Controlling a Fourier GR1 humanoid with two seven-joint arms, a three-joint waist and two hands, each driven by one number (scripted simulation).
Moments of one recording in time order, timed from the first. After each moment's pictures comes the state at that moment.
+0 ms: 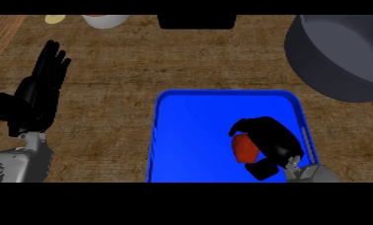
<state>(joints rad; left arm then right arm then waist) -0.18 0.27 0.06 -1.64 0.14 0.18 0.21 -0.14 -0.32 0.46 -1.65 0.74 0.48 0.30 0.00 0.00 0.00</state>
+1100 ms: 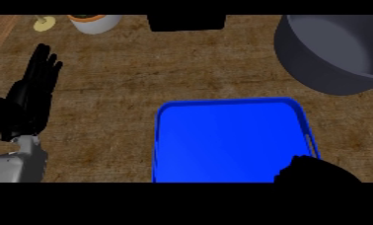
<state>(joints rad) -0.16 0.25 0.12 -1.65 0.11 0.17 0.23 0.10 -0.73 0.45 -1.93 0.75 0.45 -0.42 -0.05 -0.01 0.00</state>
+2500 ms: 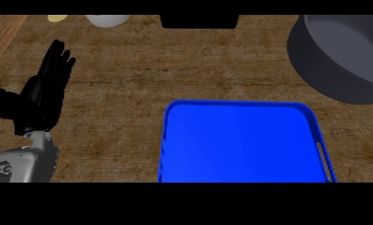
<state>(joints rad) -0.19 0.21 0.09 -1.64 0.09 0.14 0.22 -0.08 -0.96 -0.39 -1.42 -0.17 0.53 -0.55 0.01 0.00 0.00</state>
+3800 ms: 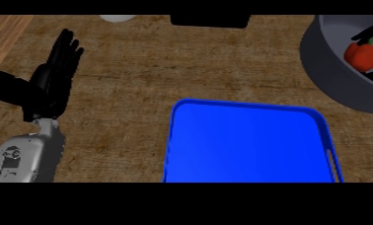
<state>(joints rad) -0.28 0.20 0.08 -1.59 0.08 0.12 0.22 -0.74 -0.74 -0.09 -0.49 0.44 0.04 -0.79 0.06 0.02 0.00</state>
